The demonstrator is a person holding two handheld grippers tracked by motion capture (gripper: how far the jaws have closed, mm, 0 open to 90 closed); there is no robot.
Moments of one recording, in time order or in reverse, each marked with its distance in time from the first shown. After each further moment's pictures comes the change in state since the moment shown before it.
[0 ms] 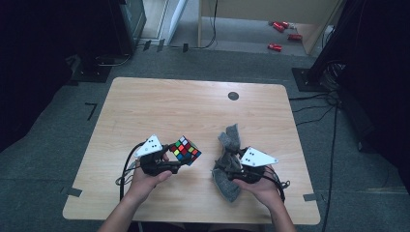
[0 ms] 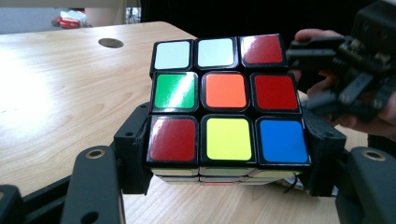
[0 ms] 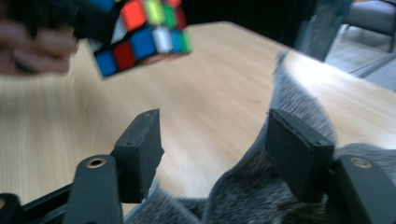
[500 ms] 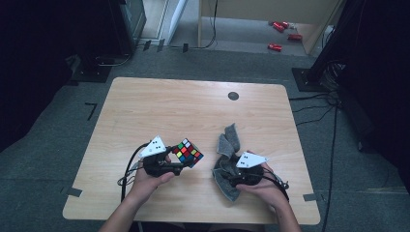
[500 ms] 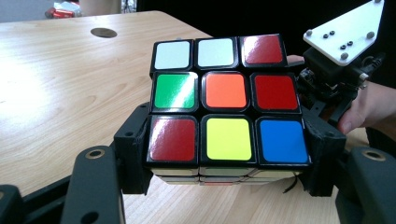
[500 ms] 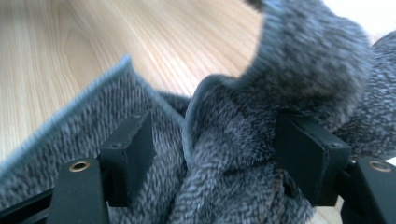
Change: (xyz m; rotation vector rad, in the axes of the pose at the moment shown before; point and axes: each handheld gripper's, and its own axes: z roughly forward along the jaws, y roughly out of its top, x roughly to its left) left arm -0.002 -0.004 0.007 0.036 -0.008 0.008; right arm -0.018 -0.046 0.014 0.257 0.038 -0.020
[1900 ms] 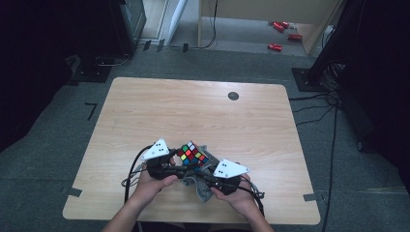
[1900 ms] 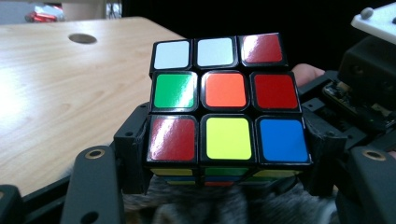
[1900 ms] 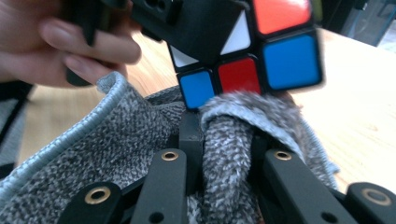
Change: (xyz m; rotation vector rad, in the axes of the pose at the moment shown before) left arm -0.007 0.001 0.001 -0.045 -0.060 -0.028; right arm 0.070 0.053 0.018 -0.225 0.073 0.011
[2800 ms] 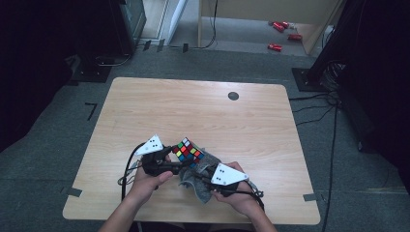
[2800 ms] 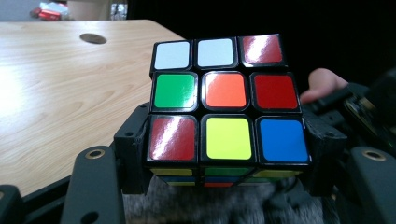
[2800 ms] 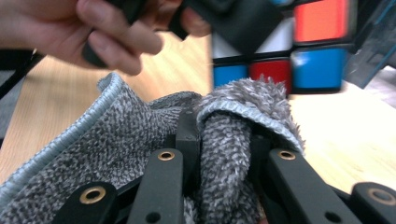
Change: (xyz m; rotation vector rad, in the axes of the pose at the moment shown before) left arm 0.008 0.003 -0.006 0.003 0.012 -0.034; right arm 0.009 0.002 0.002 -0.040 -0.002 -0.193
